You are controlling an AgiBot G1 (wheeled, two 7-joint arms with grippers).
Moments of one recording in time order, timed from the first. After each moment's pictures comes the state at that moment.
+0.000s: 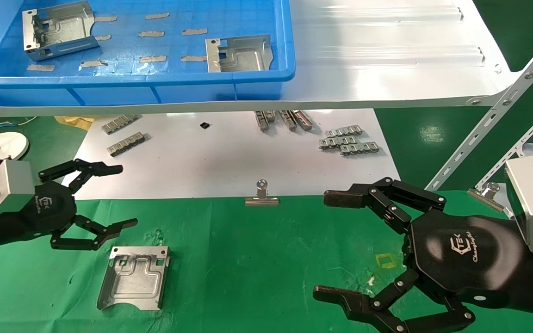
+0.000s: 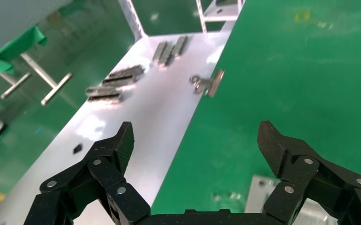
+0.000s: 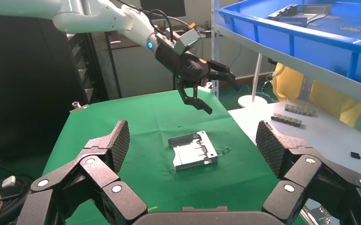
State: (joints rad) left arm -1.54 0.73 0.79 -0.27 0.83 1.59 0.62; right arm 1.10 -0.57 -0.38 1.25 -0.65 -1.45 0.13
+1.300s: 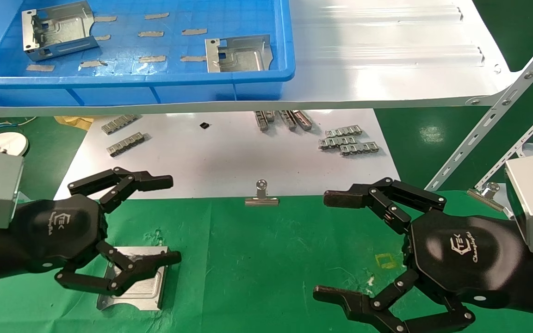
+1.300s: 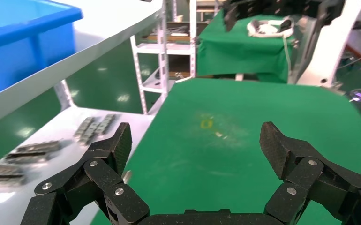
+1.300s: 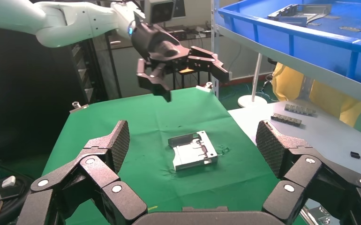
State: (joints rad) left arm -1.21 0.65 0.42 -1.00 0.76 1.52 0.04; right arm 1.10 -0.57 -0.38 1.25 -0.65 -1.45 0.13
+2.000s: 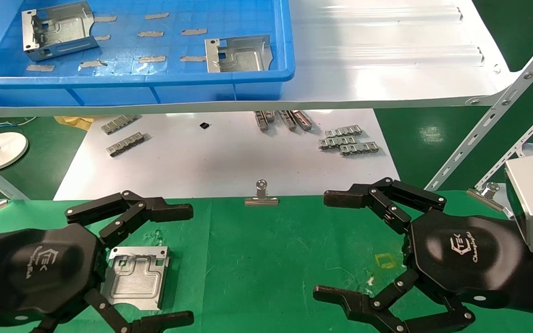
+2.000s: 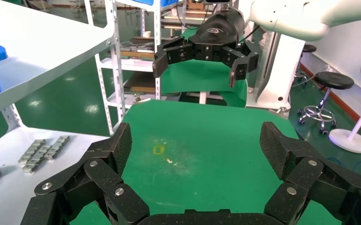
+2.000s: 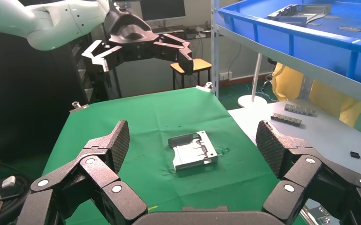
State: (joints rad) left arm -1.07 0.61 0.27 -1.30 0.73 1.49 -0.19; right arm 1.10 -0.57 -0.38 1.25 -0.65 -1.45 0.13
